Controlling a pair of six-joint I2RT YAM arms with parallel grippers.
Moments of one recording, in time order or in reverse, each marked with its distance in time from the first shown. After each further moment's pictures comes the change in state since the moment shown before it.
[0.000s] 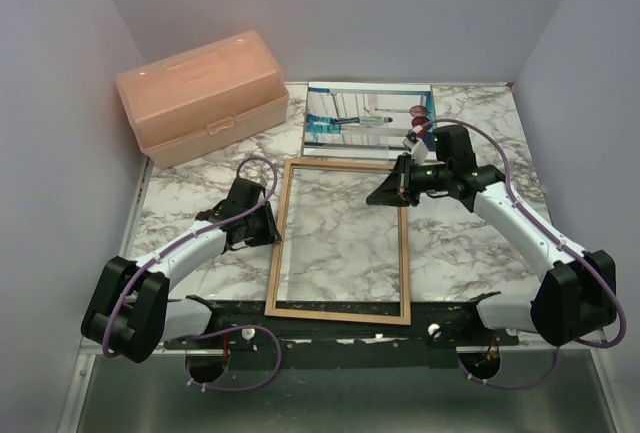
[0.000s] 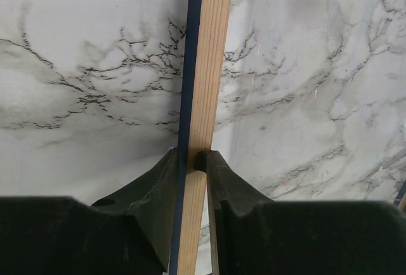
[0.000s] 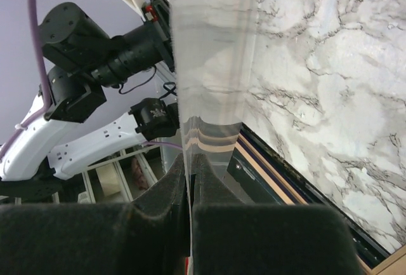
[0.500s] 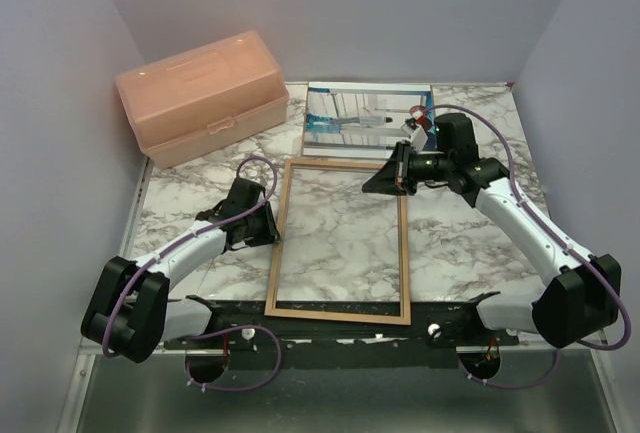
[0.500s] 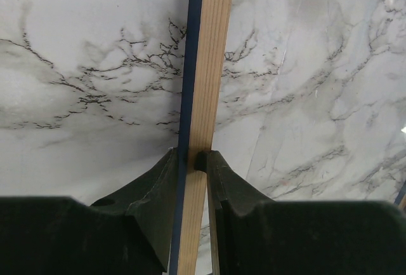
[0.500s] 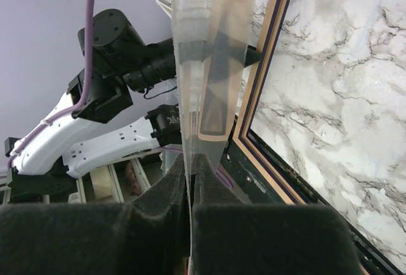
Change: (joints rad) left arm 0.000 0.000 0.000 0.000 0.000 0.000; right arm 0.027 -0.013 0.081 0.023 0.013 0.031
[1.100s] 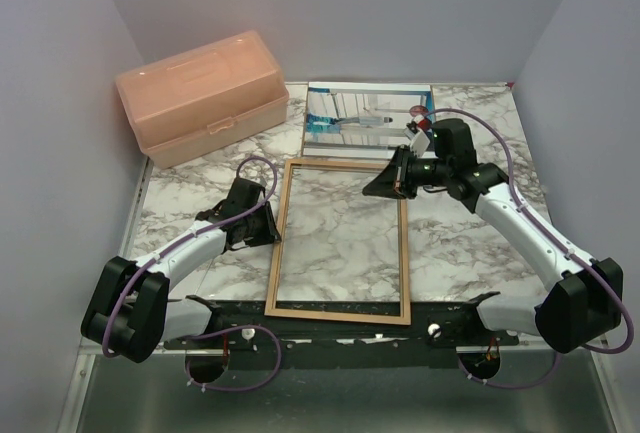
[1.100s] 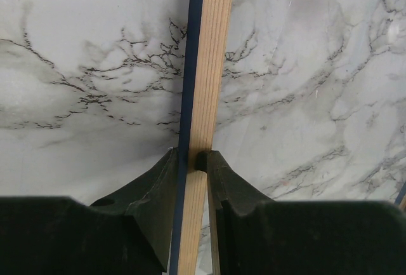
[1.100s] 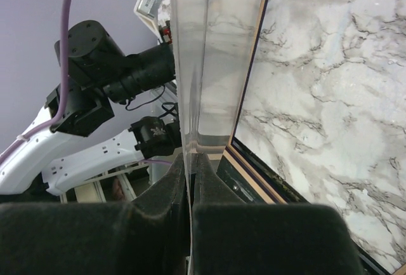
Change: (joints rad) left arm 0.000 0.000 0.000 0.000 0.000 0.000; right arm 0.026 -0.022 -0.041 0.006 0.105 -0.012
